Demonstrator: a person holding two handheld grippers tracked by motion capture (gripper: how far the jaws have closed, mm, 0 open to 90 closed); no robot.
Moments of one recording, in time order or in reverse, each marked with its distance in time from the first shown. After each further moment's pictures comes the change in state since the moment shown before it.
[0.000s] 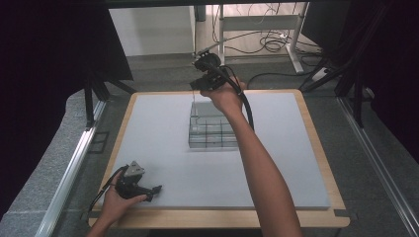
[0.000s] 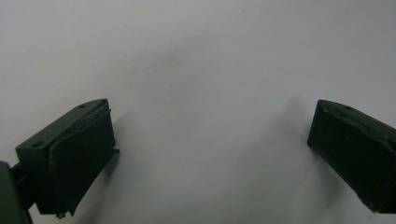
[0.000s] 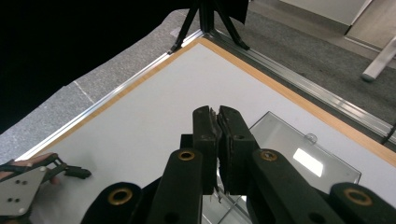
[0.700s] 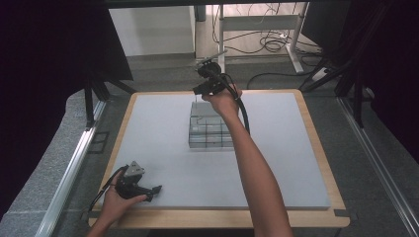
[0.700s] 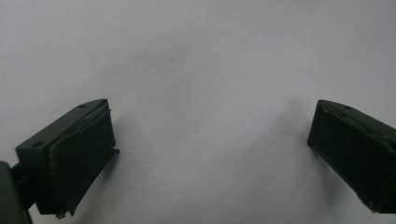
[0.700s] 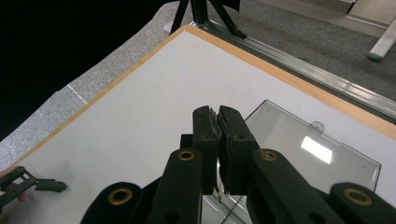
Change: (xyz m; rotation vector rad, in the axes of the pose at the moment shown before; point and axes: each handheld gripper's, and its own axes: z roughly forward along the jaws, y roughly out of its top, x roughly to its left) left arm 0.000 0.000 0.000 0.000 -0.002 0.003; right arm -0.028 -0.021 0.048 0.021 -0.007 0.077
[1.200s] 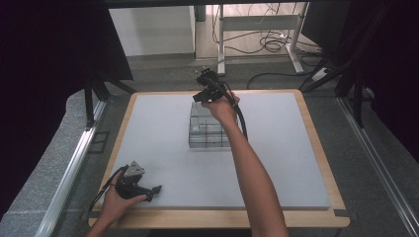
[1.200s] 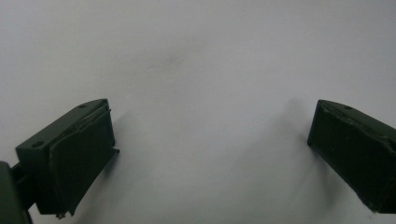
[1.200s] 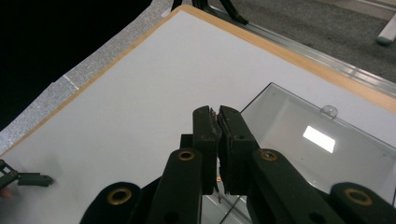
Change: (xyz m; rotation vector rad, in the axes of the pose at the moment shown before) left arm 0.000 0.000 0.000 -0.001 0.001 0.002; right arm -0.005 -0.017 0.026 0.041 0.003 0.013
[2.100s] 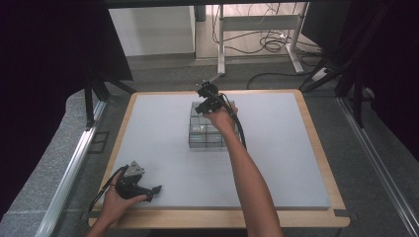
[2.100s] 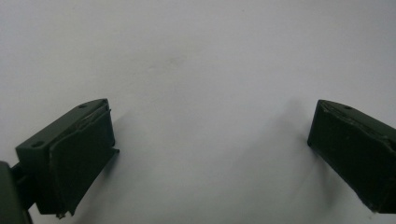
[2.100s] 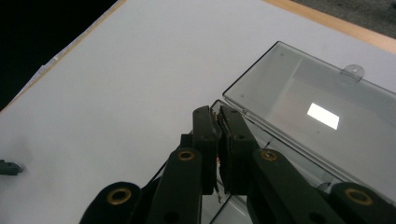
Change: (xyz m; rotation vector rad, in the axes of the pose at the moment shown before) left arm 0.000 0.000 0.000 -0.003 0.001 -0.001; right arm -0.012 -0.031 0.043 0.091 0.001 0.041
